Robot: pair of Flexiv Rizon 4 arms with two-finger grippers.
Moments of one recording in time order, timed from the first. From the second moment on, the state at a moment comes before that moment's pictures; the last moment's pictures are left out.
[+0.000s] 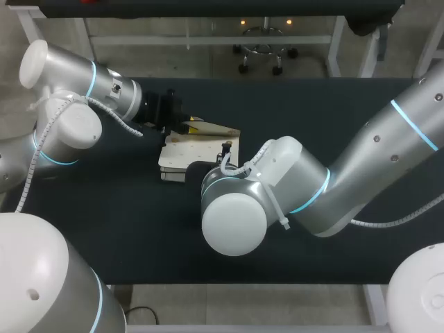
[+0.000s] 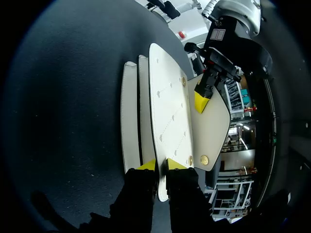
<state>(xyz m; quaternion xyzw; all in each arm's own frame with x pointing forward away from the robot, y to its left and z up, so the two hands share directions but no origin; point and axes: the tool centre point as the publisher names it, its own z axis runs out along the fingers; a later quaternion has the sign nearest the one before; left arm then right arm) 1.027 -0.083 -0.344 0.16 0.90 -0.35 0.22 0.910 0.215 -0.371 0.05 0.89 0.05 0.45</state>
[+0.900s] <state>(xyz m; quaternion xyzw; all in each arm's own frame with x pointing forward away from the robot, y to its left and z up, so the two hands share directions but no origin) 0.997 -0.083 -0.354 0.24 0.86 -0.34 0.28 0.906 0.215 -0.370 0.06 0.89 0.05 0.46</state>
